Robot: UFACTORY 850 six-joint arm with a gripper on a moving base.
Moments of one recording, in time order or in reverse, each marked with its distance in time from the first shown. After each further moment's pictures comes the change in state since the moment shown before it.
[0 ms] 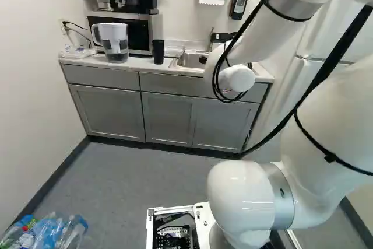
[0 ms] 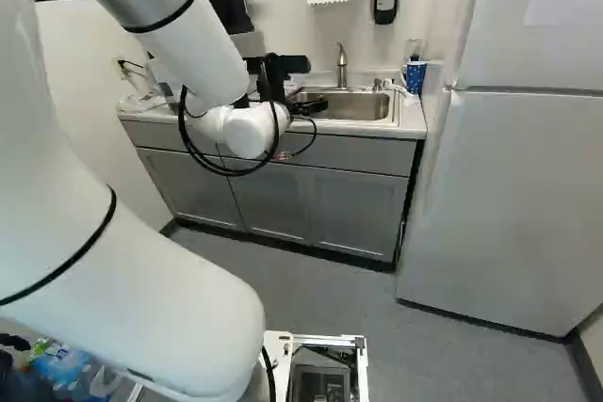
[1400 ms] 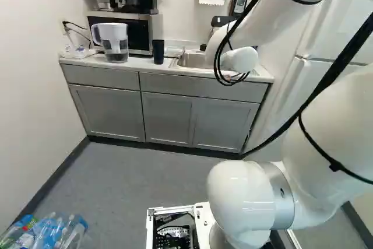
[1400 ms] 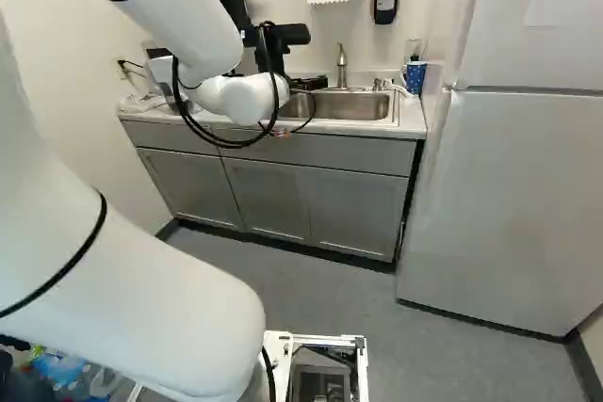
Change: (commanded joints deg) arm 0.3 2.4 -6.7 0.0 -9.7 0.0
